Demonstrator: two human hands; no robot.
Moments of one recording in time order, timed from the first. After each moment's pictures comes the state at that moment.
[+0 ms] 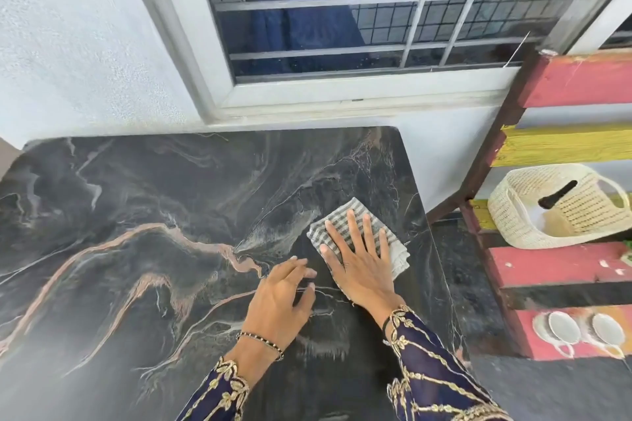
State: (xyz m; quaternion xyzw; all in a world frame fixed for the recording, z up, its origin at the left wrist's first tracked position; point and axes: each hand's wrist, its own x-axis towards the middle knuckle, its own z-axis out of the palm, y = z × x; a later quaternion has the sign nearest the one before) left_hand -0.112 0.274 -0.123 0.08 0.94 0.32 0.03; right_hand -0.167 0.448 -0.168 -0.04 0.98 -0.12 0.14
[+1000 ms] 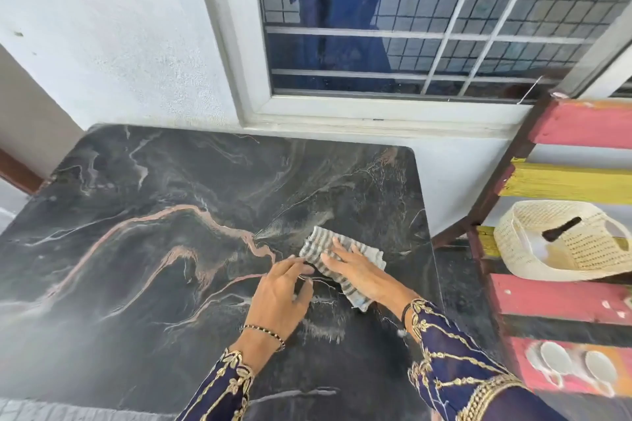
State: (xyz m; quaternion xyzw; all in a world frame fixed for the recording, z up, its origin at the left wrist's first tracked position) left_hand -0.079 0.275 -0.094 0.01 0.94 0.33 -0.01; right_hand -0.160 0.454 -0.119 -0.06 0.81 -0.45 0.37
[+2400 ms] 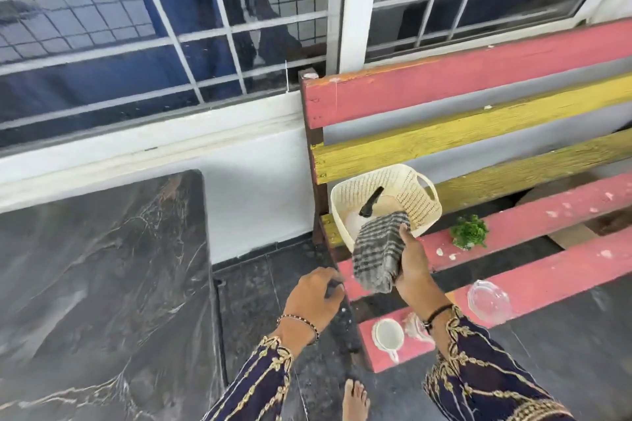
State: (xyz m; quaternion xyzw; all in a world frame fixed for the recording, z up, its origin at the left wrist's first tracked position) left_hand -0.170 0.724 -0.135 0.15 0.90 0.36 0.21; right_hand -0.179 0.914 -0.143 0.45 0.41 -0.79 -0.01
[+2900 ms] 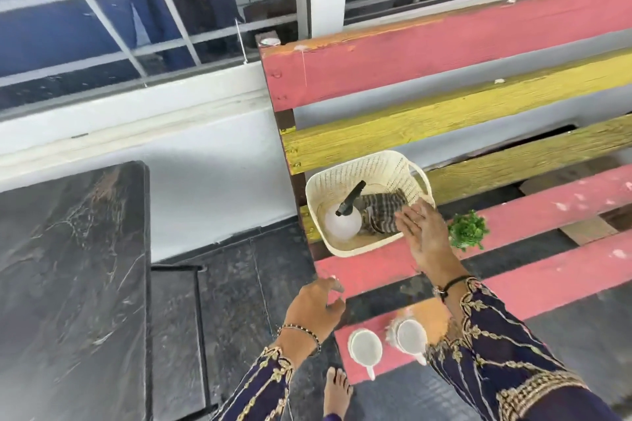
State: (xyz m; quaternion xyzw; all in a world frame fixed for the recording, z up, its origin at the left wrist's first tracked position) left_hand -0.192 0.801 -0.210 0.10 0.89 0.35 0.28; right_hand -0.245 1.038 -0.200 0.46 0.40 -0.79 -0.06
